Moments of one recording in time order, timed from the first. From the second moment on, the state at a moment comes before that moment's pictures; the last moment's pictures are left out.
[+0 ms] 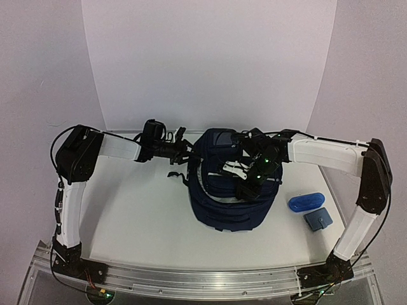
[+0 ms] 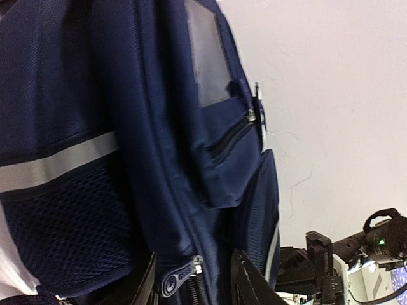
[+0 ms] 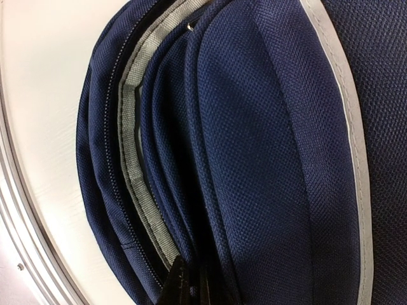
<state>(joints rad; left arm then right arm) -0.51 2.20 1.47 0.30 0.86 -0.87 0.73 1.75 1.38 -0.89 -0.22 -0.42</state>
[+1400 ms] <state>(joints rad) -0.69 1.82 1.22 -0.03 0.45 -0.43 0.73 1.79 1.44 -0.93 -0.27 -0.31</state>
